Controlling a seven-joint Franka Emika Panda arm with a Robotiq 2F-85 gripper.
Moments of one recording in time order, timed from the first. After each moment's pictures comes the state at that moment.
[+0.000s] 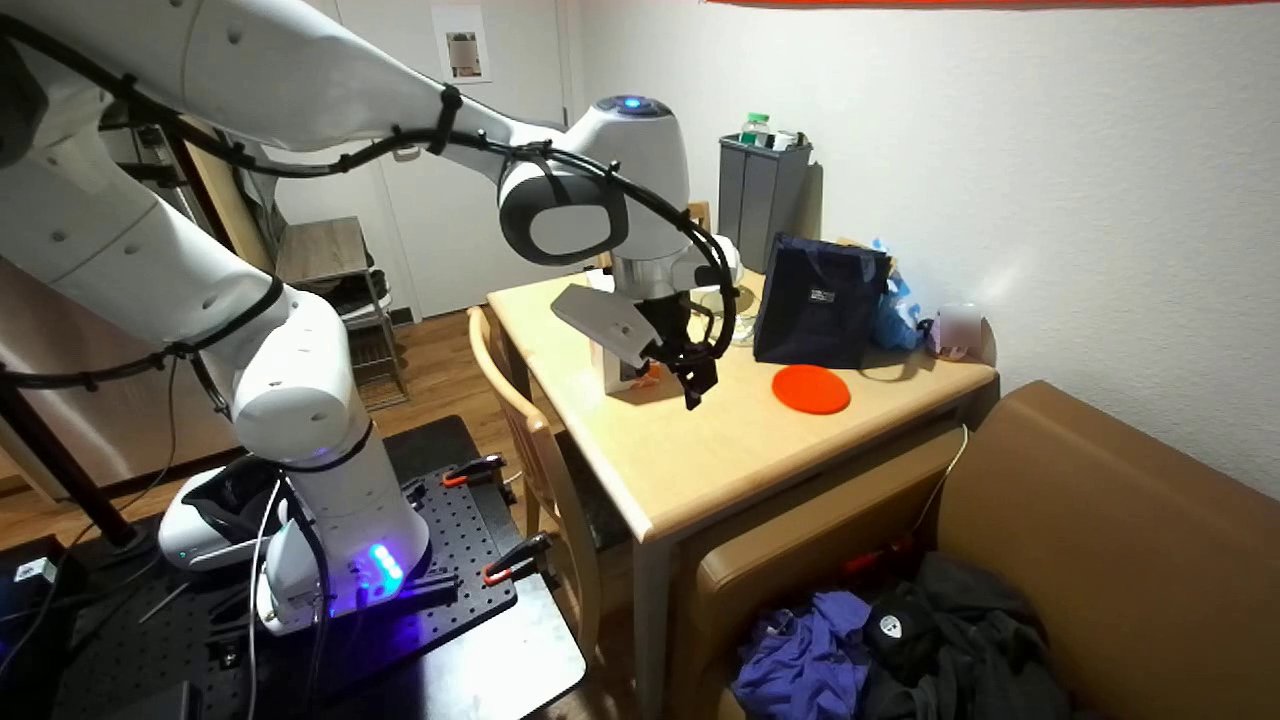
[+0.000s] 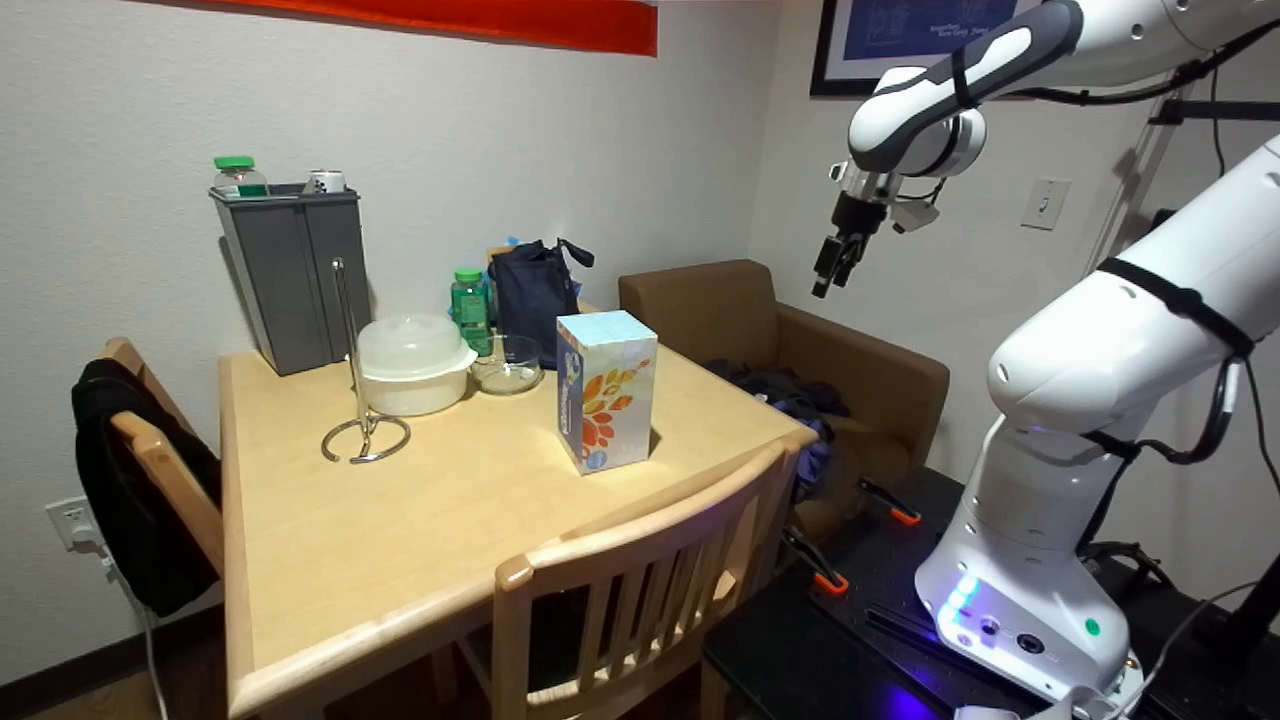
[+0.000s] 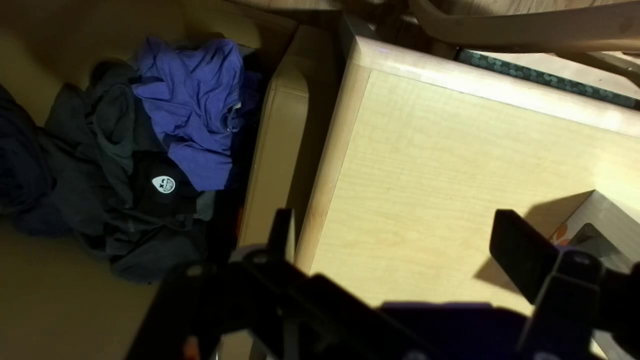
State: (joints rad) arm -0.09 -0.49 -0.41 -2.58 -0.13 2.28 -0.56
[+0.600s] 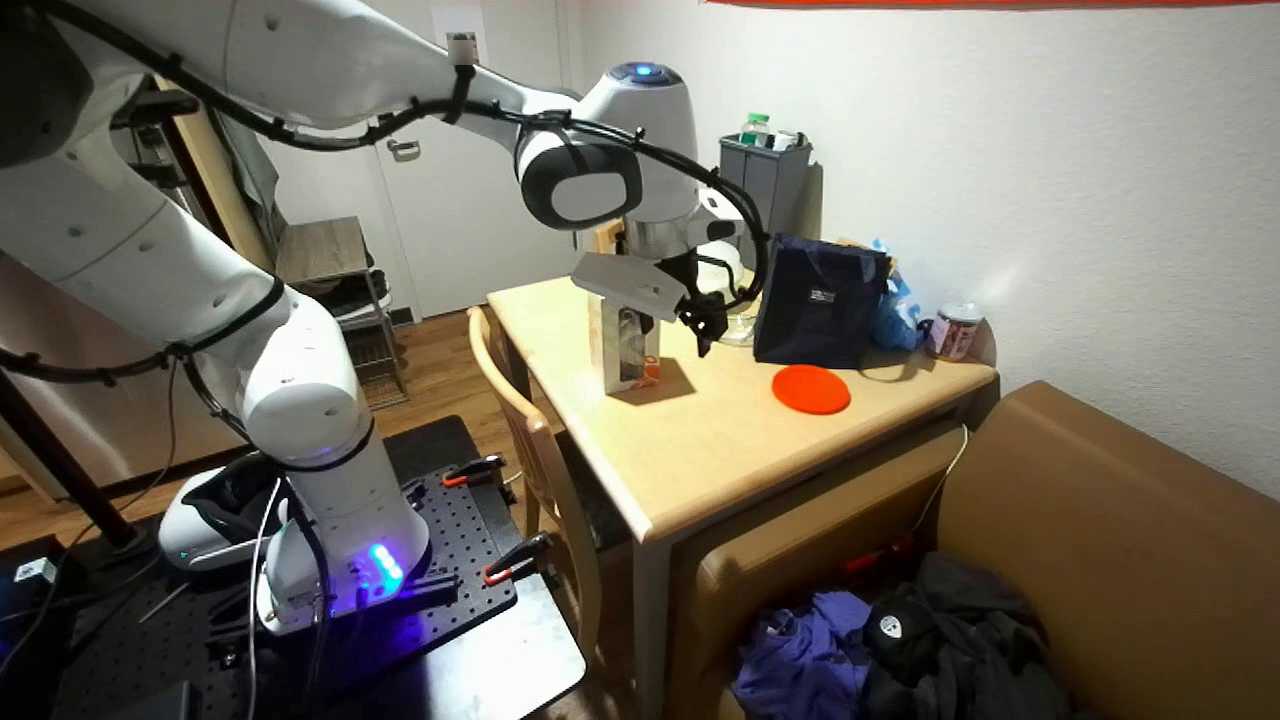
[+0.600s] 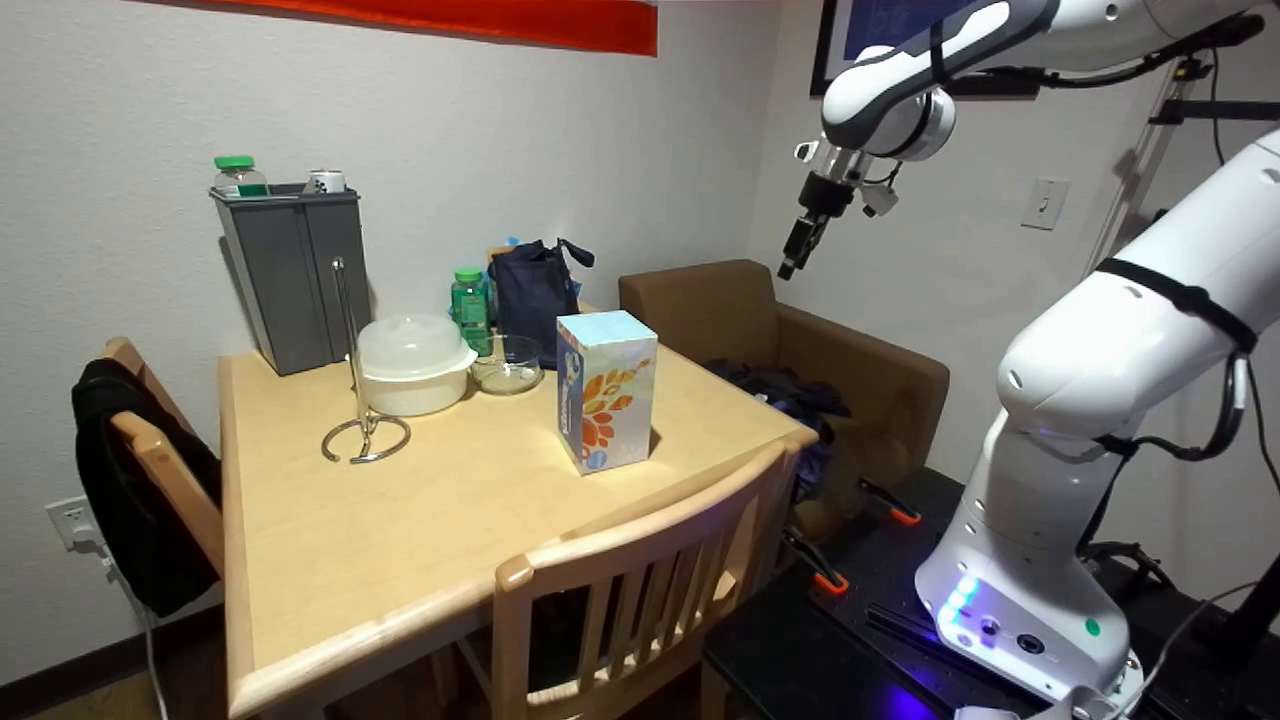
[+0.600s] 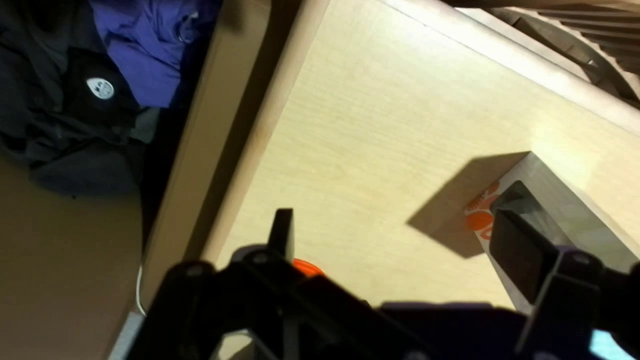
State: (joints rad) arm 0.01 -0.45 -0.37 -2.51 0.01 2.28 -0.72
